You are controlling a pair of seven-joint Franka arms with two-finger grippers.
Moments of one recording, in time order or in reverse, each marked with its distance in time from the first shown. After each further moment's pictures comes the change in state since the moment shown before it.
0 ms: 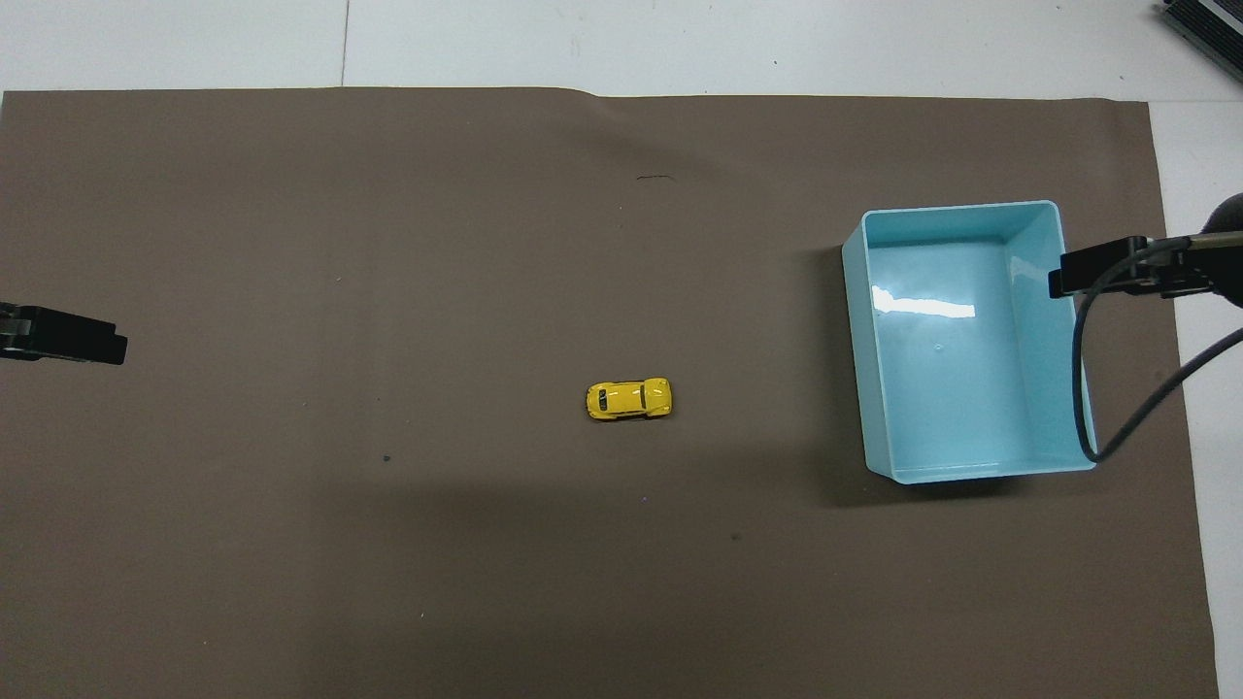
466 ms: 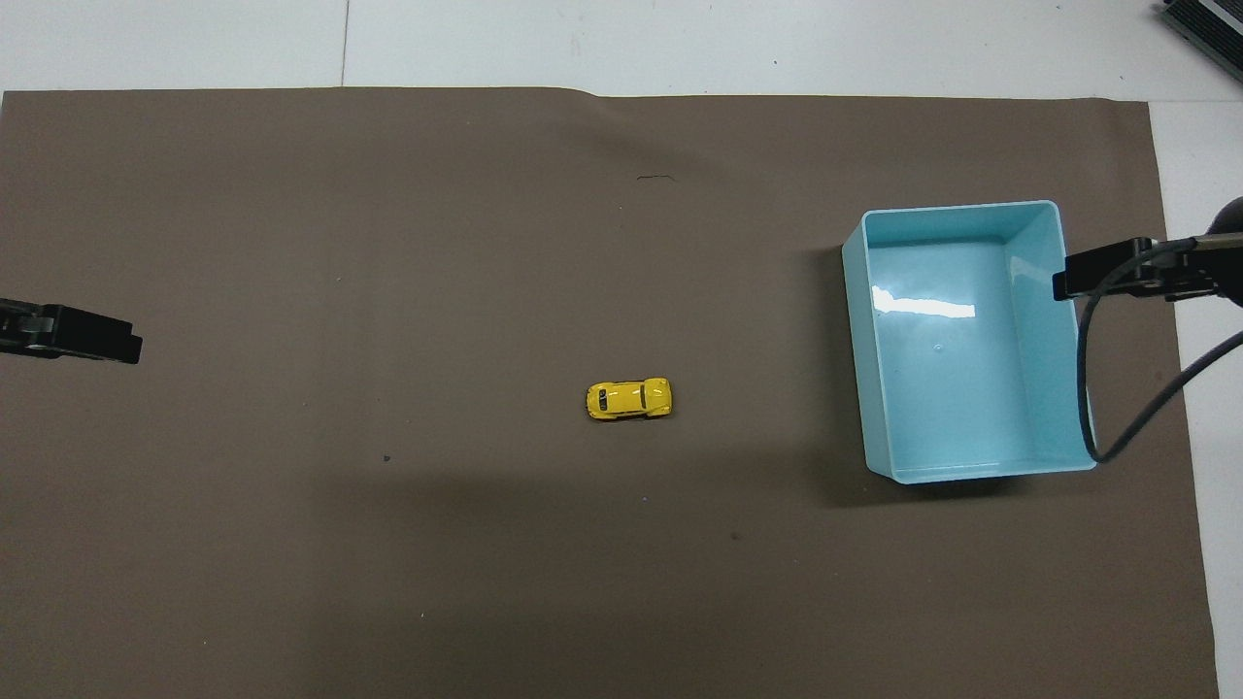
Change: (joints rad) left arm 0.000 0.013 0.000 -0.032 0.000 0.024 -0.030; right arm 0.000 0.000 -0.006 0.000 0.000 -0.007 0.000
